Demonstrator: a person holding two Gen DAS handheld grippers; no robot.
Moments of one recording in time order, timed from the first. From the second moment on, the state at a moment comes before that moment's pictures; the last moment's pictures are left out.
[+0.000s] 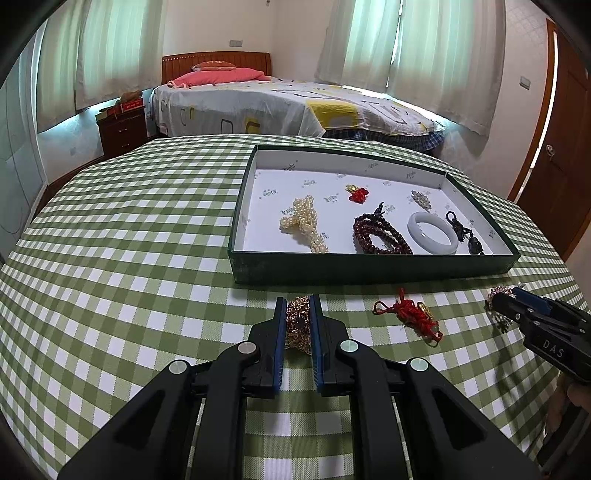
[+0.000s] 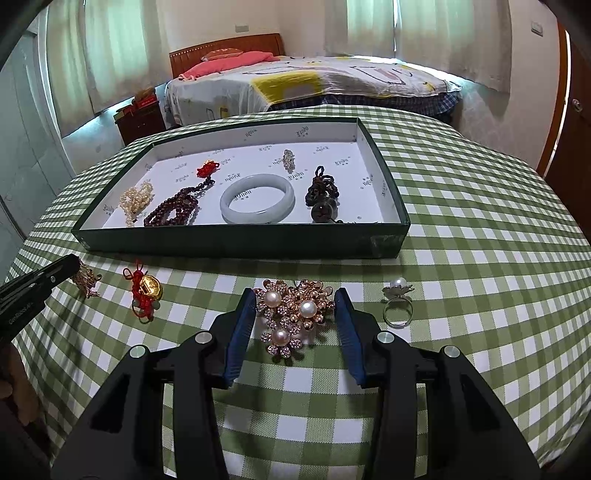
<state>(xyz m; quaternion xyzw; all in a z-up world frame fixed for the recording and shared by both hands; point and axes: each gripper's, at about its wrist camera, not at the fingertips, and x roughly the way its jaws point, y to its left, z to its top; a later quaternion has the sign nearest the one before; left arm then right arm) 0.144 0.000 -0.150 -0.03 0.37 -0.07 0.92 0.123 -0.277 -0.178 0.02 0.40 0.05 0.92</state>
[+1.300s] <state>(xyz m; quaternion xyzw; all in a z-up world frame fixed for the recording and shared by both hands) 0.113 0.000 -0.080 -0.03 0.29 -0.09 0.95 0.087 -0.266 -0.106 0.02 0.32 0.08 0.94</state>
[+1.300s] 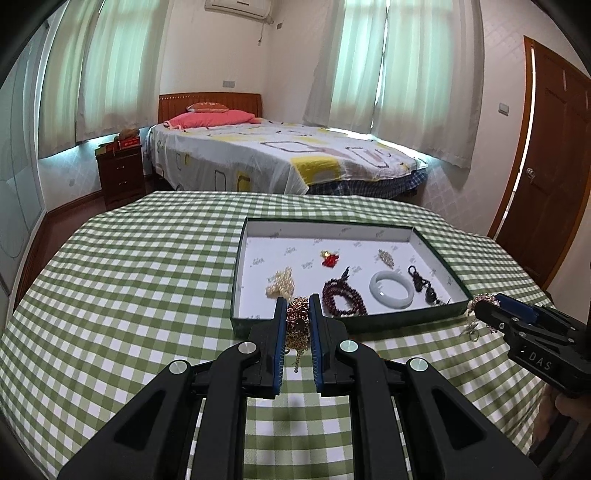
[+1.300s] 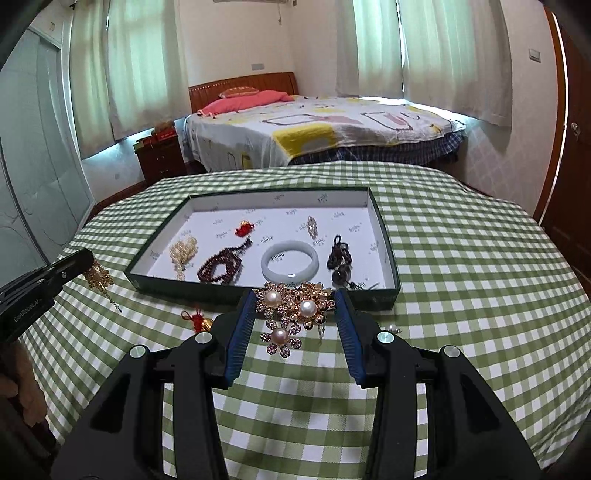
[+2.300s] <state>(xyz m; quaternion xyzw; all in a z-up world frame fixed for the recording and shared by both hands) 0.196 -0.034 -0.023 -0.03 0.21 -0.12 0.97 0.169 -0.259 -0.047 -0.01 0.25 0.09 0.96</state>
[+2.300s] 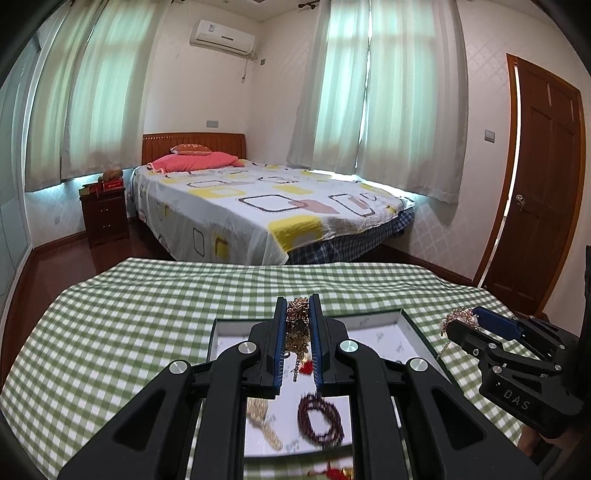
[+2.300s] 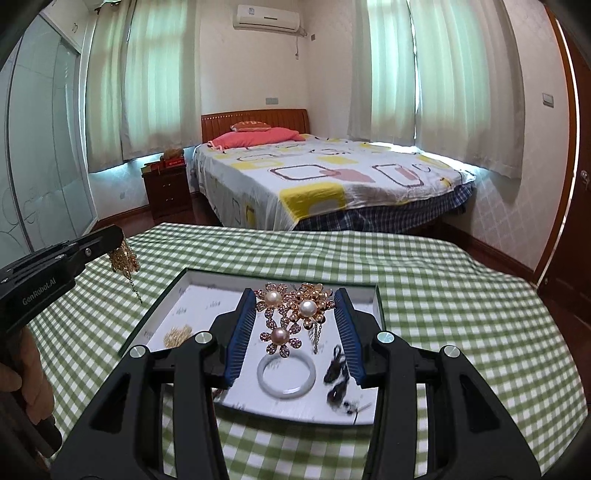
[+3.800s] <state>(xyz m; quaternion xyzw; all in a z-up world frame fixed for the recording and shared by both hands) 0.321 -0.057 -0.144 -0.01 0.42 -0.08 0.90 0.319 -0.289 -0.163 -0.02 0.44 0.07 0.90</state>
